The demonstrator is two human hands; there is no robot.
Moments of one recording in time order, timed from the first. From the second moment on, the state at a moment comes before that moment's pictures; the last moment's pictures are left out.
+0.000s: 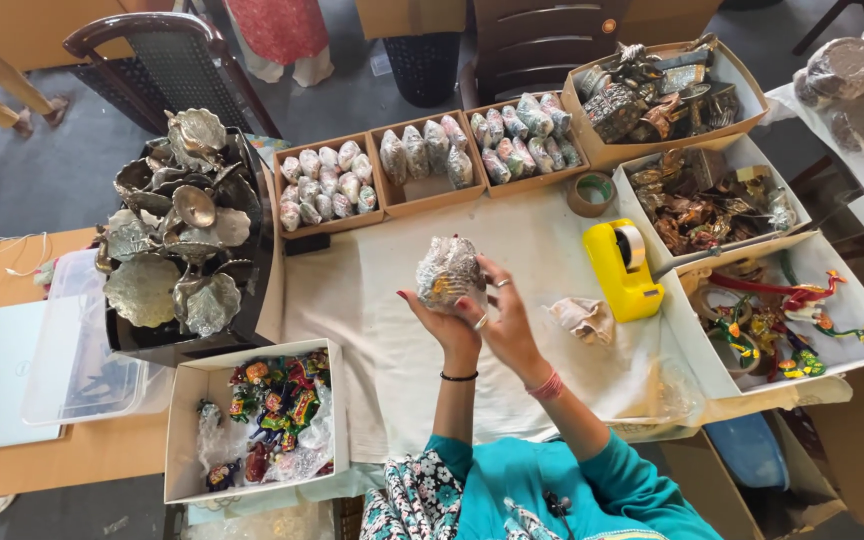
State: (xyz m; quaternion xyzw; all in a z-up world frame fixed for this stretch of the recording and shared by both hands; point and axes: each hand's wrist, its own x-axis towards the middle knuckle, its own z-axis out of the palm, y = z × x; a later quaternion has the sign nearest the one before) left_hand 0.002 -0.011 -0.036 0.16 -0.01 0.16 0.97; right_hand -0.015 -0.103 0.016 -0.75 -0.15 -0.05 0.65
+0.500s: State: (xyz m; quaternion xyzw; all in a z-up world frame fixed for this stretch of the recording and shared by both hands) left_hand 0.004 0.029 -0.012 0.06 -0.07 -0.05 0.99; right_hand -0.023 -0.088 0.000 -0.78 -0.28 -0.15 0.53
